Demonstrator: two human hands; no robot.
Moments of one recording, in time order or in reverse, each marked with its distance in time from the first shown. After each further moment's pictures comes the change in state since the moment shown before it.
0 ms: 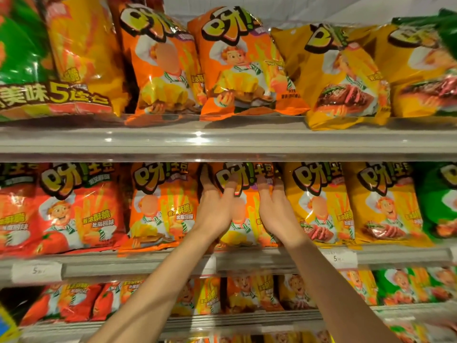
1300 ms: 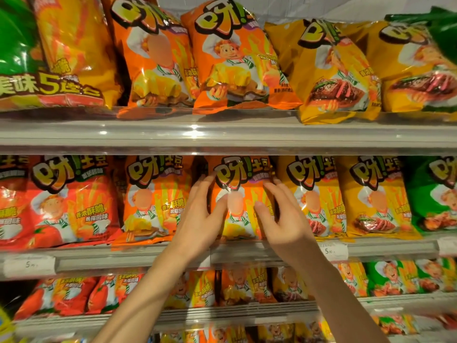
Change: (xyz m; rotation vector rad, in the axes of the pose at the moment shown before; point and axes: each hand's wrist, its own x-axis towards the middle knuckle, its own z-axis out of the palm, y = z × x) left_hand -0.027 -0.027 -0.022 0.114 -0.039 0.301; right_hand -0.047 0.026 -0.023 -0.122 0.073 -0.354
